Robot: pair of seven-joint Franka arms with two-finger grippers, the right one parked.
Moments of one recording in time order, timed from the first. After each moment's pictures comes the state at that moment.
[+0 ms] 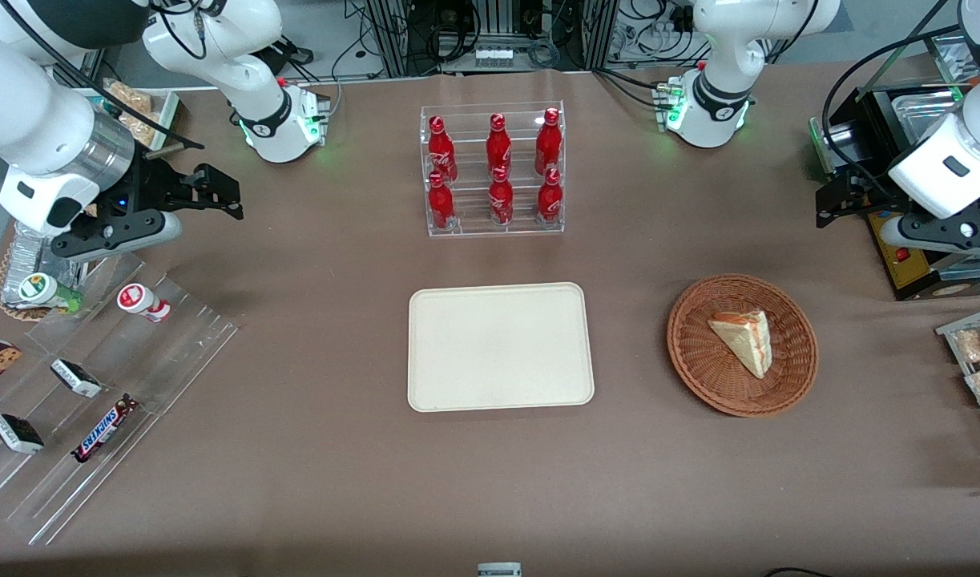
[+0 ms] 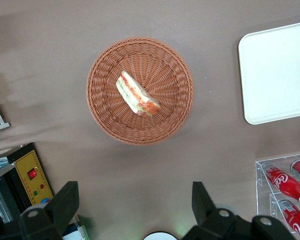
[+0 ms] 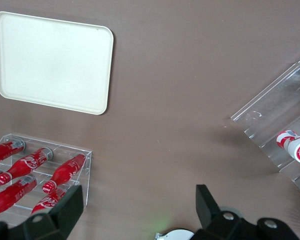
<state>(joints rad) -0.03 0.00 -0.06 -1.56 0.01 1.49 0.07</state>
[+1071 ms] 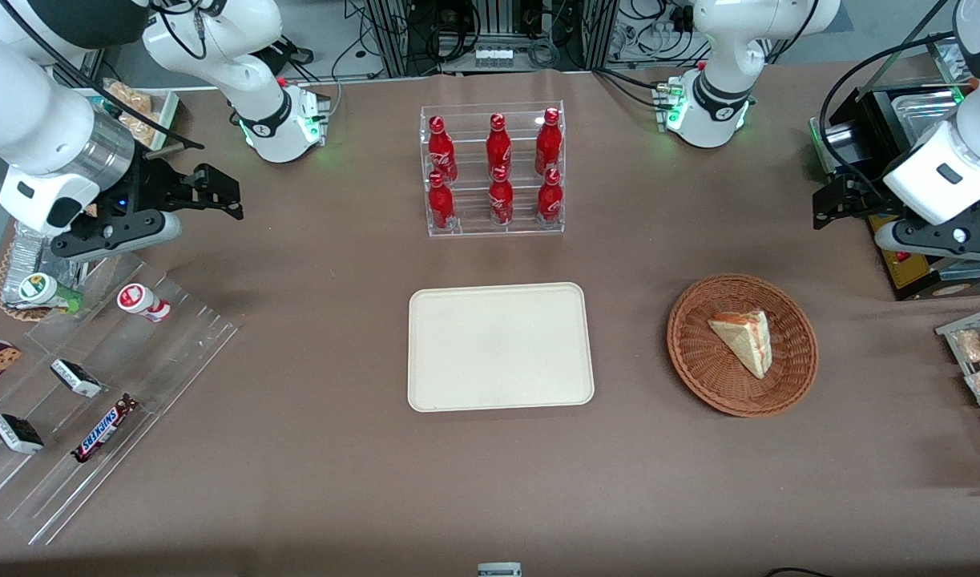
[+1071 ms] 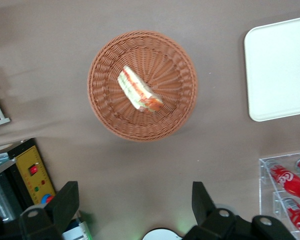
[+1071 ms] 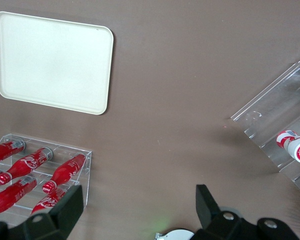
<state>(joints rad) -0.03 0.01 -0.06 -1.58 0.04 1.48 0.07</state>
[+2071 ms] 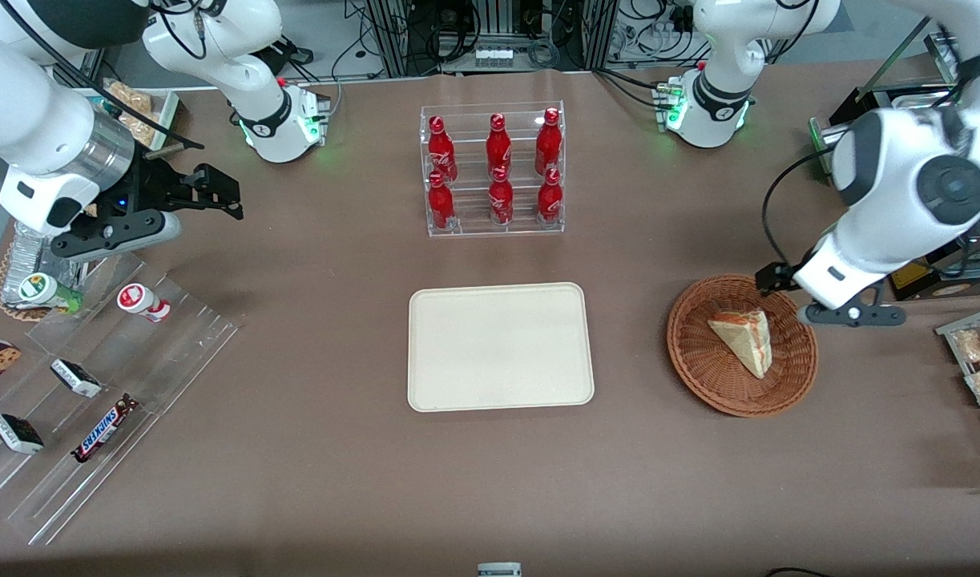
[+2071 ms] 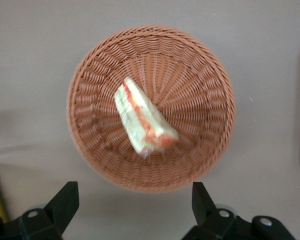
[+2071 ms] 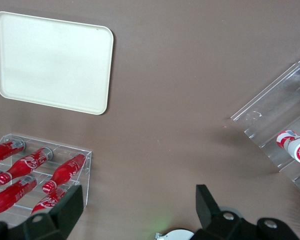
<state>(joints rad) -0.03 0.08 -0.05 -2.07 0.06 2.10 -0.08</state>
